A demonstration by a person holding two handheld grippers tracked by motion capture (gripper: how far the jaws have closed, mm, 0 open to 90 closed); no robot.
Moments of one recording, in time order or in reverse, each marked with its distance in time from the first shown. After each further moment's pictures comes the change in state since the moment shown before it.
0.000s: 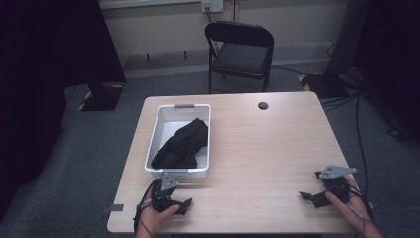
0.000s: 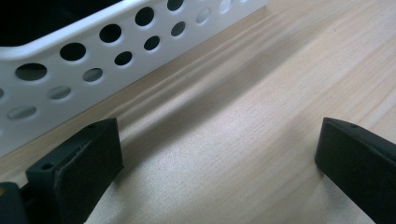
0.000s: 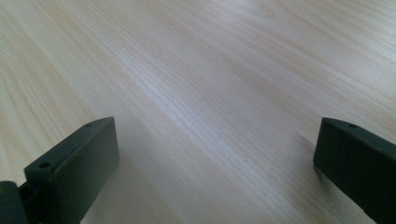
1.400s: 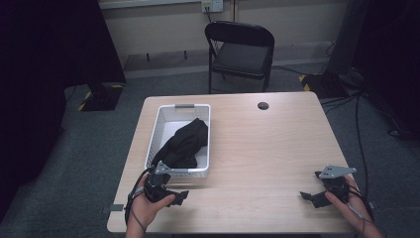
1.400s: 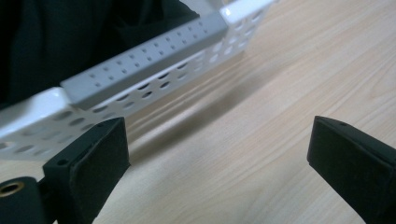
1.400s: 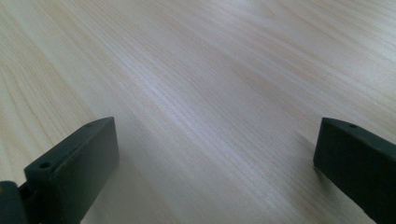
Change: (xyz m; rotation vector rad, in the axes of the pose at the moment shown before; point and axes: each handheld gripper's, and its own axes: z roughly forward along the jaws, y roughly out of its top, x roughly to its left) left arm 0.004 0.050 -0.055 0.066 -0.035 -0.082; right arm 0.000 0.000 0.000 0.000 0.000 0.000
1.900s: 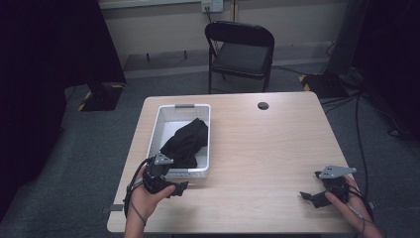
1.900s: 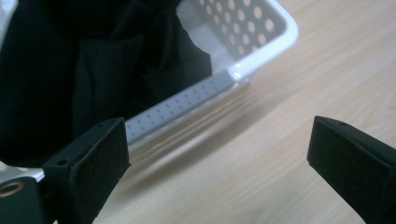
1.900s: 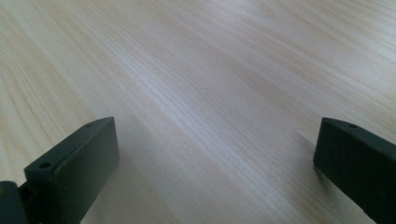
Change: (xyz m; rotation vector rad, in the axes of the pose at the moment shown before) left arm 0.002 0.027 -0.012 -0.026 0.049 -0.008; right arm 0.000 0.000 0.000 0.000 0.000 0.000
